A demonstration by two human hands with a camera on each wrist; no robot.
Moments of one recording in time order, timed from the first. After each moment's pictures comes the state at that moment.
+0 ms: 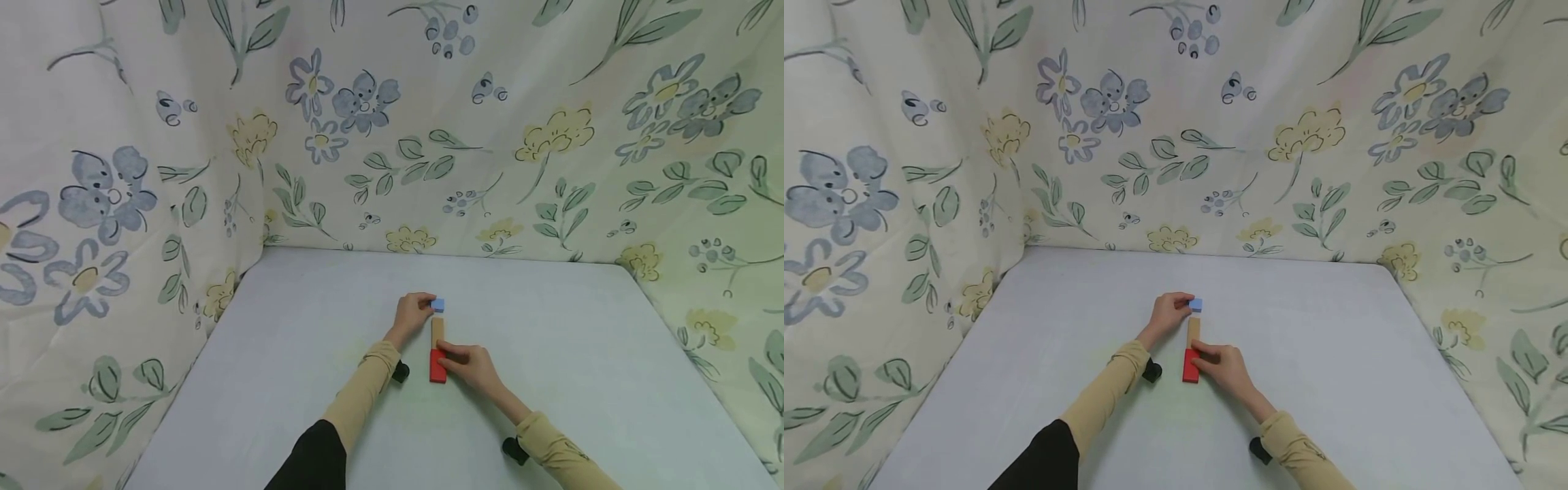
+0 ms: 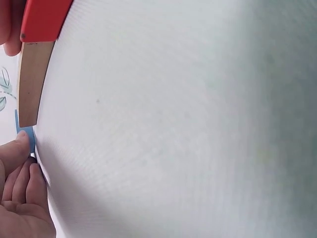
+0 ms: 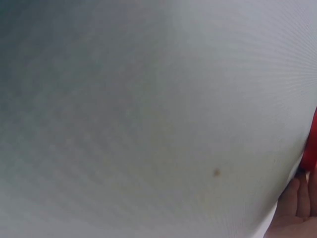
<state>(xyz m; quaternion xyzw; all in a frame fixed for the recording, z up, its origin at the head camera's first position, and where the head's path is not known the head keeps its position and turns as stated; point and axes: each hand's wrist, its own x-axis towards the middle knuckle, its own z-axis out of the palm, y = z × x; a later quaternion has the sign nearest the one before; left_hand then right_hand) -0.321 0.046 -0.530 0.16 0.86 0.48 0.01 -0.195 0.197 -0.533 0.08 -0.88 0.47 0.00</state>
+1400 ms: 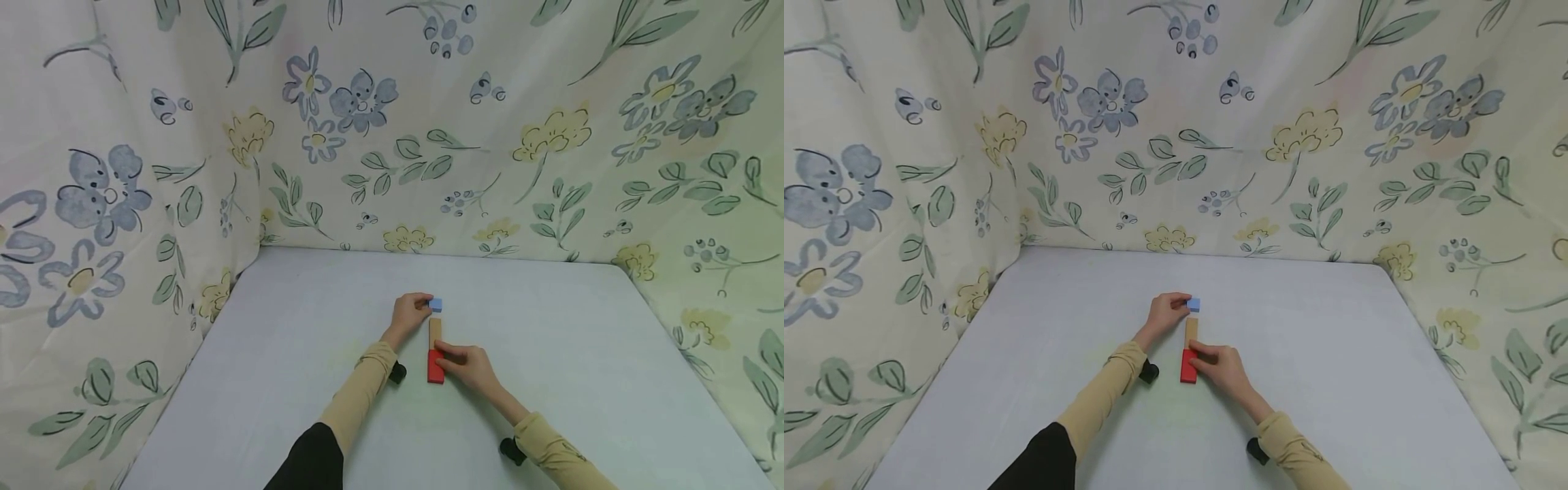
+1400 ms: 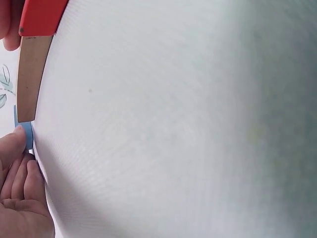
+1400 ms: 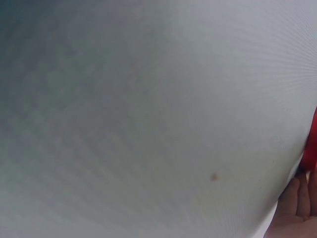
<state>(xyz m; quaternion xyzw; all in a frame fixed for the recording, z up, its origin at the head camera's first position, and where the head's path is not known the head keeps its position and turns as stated) -0.325 0.044 -0.537 0.16 0.86 0.49 0.01 -0.195 0.197 -0.537 0.08 -0.88 0.47 0.00</state>
